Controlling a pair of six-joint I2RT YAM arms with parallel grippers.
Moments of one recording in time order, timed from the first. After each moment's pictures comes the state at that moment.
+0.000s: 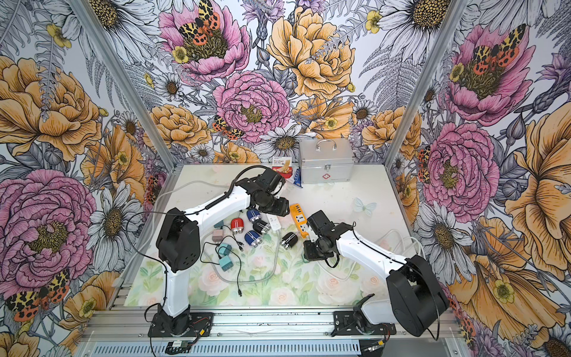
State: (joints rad) left arm -0.70 2.02 1.72 -0.84 0.16 -0.31; right arm 0.54 1.34 0.78 -0.71 -0.25 0.40
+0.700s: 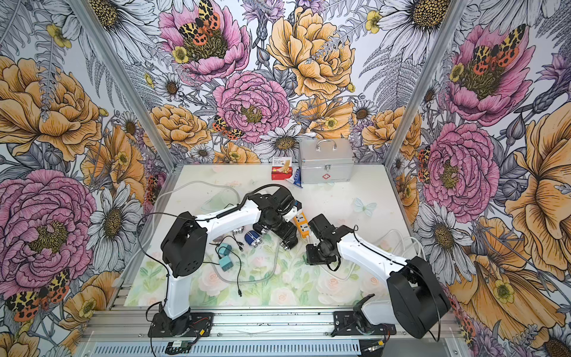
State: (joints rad) left arm -0.82 2.02 1.61 -0.85 0.22 -0.08; right arm 0.54 1.35 0.76 -0.76 -0.21 0.43
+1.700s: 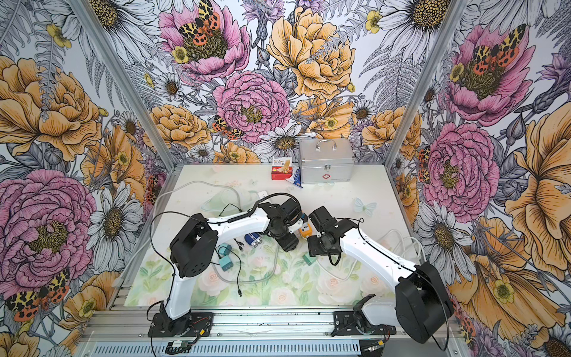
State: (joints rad) left arm -0.88 2.09 1.58 -0.84 0.10 0.05; right arm 0.53 1.30 0.88 -0.86 -0.02 0.43
